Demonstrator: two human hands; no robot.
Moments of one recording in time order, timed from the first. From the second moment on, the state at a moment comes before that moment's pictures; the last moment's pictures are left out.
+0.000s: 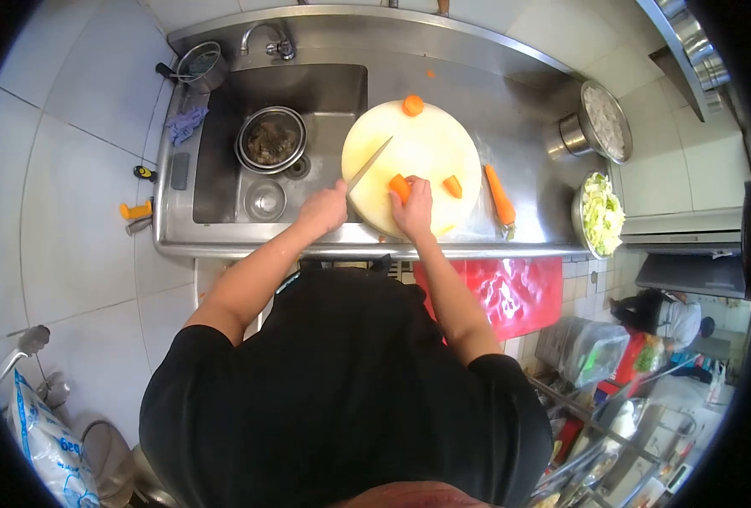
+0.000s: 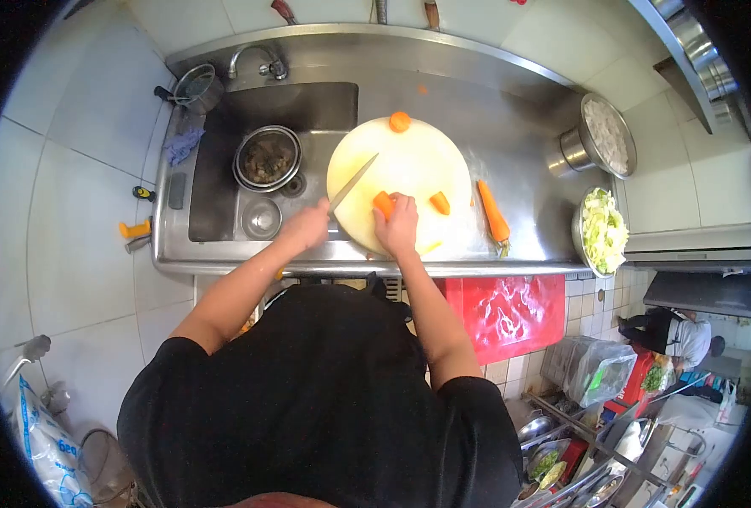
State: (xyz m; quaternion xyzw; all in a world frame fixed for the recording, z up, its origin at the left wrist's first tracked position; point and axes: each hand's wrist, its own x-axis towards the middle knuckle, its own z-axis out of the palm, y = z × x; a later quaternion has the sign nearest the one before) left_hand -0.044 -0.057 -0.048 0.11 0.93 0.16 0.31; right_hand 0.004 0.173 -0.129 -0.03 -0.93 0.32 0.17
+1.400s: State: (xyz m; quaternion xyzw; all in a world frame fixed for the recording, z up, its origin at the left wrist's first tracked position) left_hand -0.043 -0.055 -0.055 0.13 0.94 0.16 0.29; right_hand 0.009 0.171 -0.133 -0.06 -0.93 0.32 0.19
